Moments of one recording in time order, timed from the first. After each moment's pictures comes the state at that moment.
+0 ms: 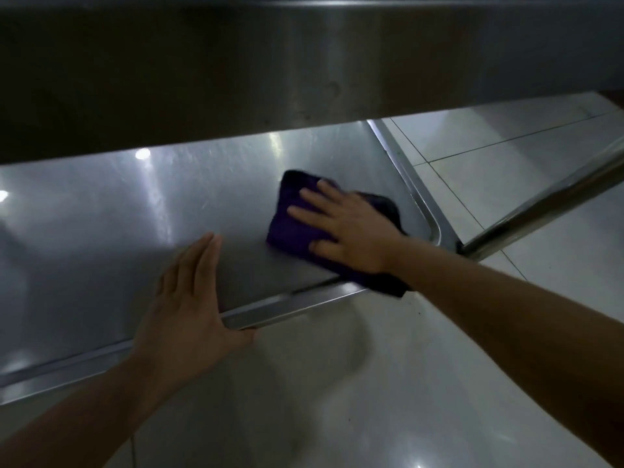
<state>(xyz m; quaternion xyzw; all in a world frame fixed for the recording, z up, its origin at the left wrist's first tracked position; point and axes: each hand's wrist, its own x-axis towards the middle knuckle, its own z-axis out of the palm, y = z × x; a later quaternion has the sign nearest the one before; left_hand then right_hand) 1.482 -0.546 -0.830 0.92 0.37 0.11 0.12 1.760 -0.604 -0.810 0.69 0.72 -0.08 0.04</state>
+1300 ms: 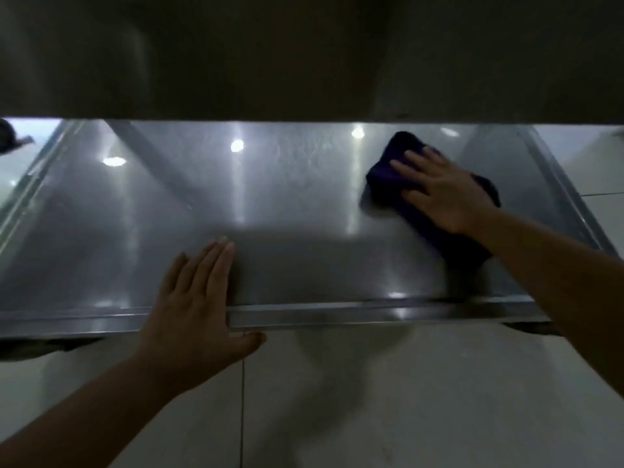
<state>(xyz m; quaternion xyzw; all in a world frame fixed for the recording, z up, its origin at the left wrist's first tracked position) 1.328 -0.506 -0.831 0.91 0.42 0.03 0.01 1.727 -0.492 -0.803 0.72 0.69 -0.05 0.03</state>
